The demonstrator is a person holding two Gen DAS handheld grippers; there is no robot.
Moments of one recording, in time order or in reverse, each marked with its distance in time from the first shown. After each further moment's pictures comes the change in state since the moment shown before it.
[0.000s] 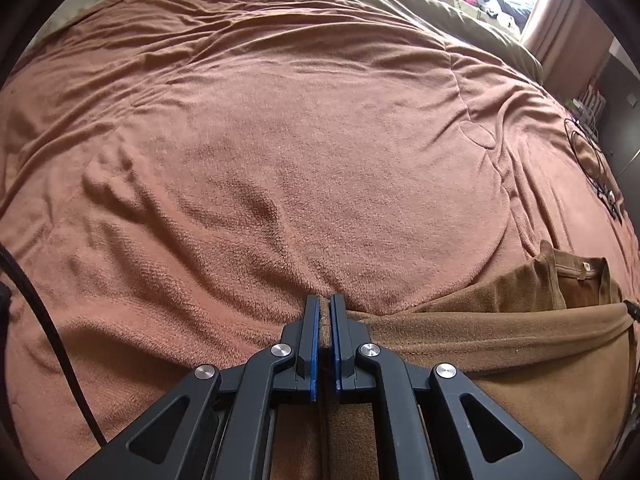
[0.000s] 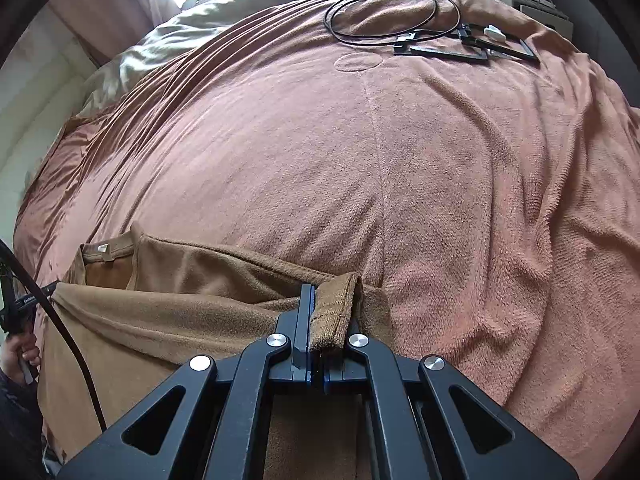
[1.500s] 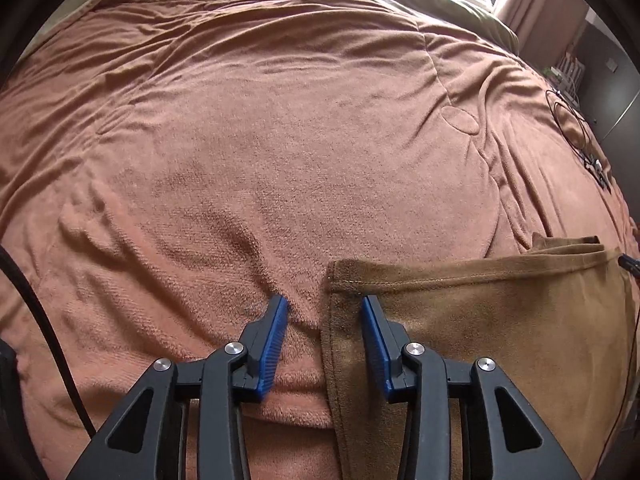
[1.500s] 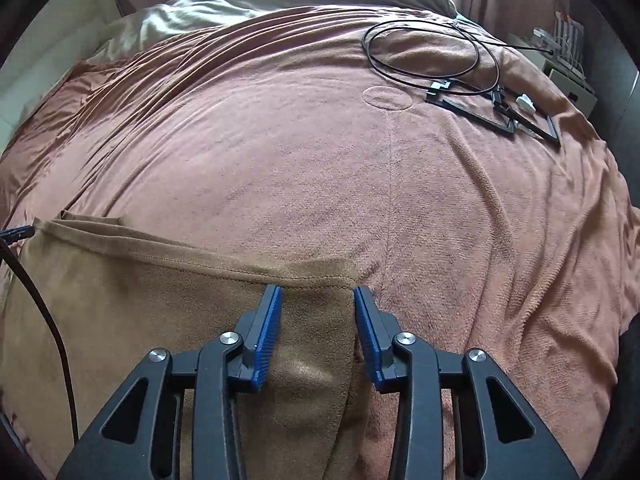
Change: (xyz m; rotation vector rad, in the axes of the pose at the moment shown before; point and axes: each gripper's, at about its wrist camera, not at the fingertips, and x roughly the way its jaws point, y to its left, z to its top) left arm 0.009 -0.001 0.020 0.095 0.059 -0.050; right arm 0.012 0.011 0.030 -0.221 -0.007 -0.103
